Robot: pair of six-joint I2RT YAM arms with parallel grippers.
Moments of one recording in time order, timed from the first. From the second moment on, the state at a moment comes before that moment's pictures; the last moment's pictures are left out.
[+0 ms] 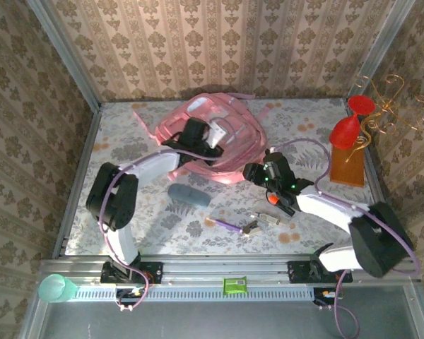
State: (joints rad) left arm -0.57 1.79 1.26 -0.18 0.35 0.12; right arm 0.53 1.30 0.68 -0.03 0.07 0.70
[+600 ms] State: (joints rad) left arm -0.40 1.73 1.30 -0.11 0.66 -0.15; right arm 0.95 1.91 1.15 -0.05 0.03 0.03
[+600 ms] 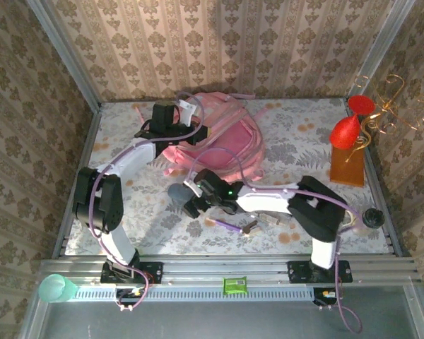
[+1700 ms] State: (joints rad) left arm -0.40 1.73 1.45 -0.17 0.70 -0.26; right arm 0.47 1.79 1.18 -0.02 -0.04 0.79
